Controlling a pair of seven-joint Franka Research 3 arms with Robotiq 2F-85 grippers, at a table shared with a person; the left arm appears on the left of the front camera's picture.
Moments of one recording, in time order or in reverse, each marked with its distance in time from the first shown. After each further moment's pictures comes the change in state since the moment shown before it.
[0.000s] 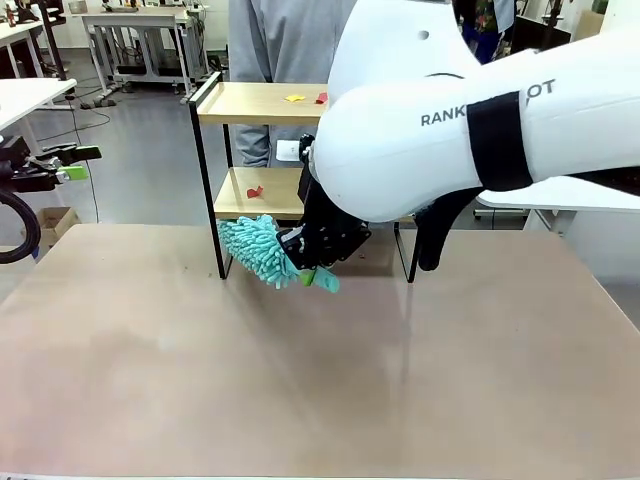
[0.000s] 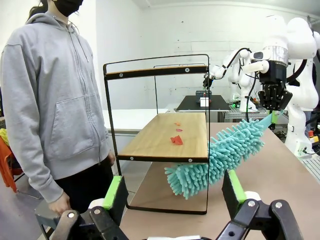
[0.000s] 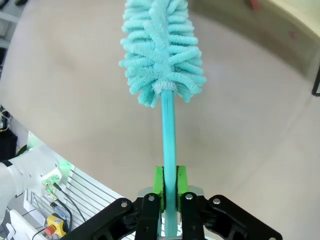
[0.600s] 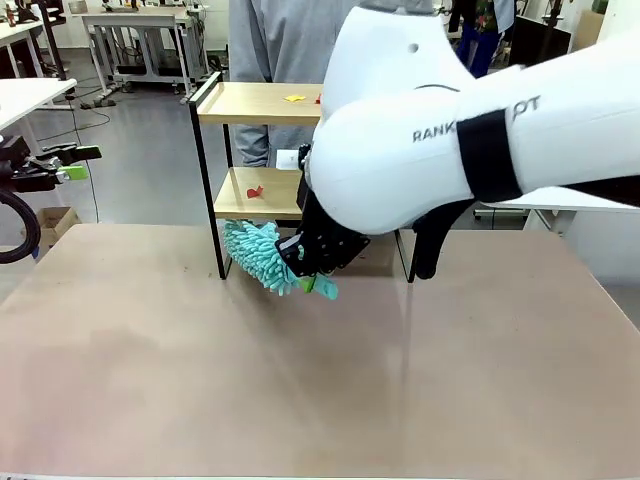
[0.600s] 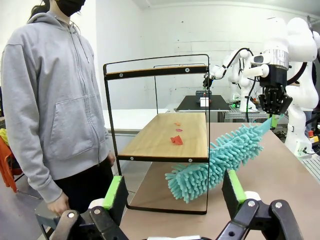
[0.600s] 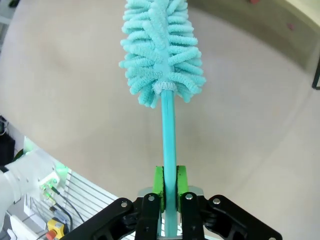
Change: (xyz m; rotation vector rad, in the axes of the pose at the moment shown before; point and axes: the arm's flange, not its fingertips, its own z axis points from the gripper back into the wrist) left arm 0.000 0.000 0.000 0.000 0.000 0.000; right arm 0.000 0.005 -0.015 -0.033 0.017 -0.041
